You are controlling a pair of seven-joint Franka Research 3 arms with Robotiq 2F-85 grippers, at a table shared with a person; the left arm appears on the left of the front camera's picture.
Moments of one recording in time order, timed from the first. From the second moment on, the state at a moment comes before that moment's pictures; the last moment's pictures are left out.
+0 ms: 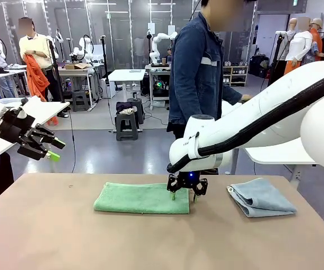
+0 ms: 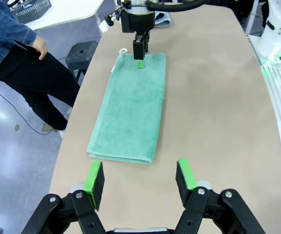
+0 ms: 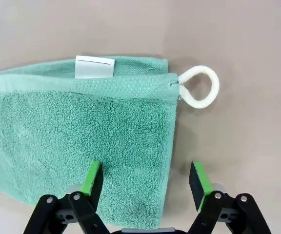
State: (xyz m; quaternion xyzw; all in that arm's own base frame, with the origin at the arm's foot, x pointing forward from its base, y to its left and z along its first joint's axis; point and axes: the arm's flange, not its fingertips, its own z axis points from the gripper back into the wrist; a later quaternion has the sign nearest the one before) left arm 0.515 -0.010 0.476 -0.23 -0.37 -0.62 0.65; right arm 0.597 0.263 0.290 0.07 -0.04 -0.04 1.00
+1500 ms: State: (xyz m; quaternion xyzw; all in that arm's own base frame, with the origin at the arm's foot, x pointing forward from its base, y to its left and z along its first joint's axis) left arm 0.515 -0.010 0.476 -0.23 -0.37 -0.62 0.65; right arm 0.604 0.257 0.296 0.02 -0.03 -0.07 1.00
